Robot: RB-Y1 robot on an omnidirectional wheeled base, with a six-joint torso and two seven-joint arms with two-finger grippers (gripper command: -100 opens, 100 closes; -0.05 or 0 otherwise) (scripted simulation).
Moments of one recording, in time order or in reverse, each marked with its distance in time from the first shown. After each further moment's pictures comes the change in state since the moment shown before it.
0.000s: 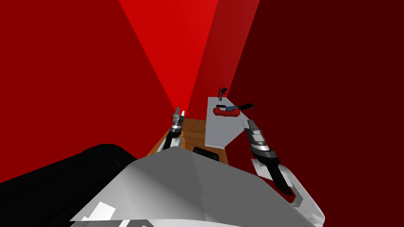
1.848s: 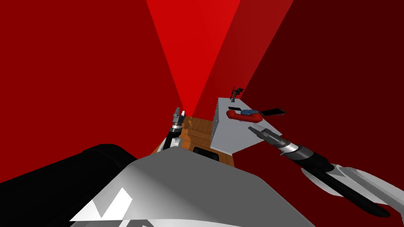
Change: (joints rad) left arm 0.000 0.000 0.000 0.000 0.000 0.000 0.000; right arm -0.036 -0.577 -0.167 0.309 0.278 -0.155 -0.022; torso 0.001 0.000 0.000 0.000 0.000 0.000
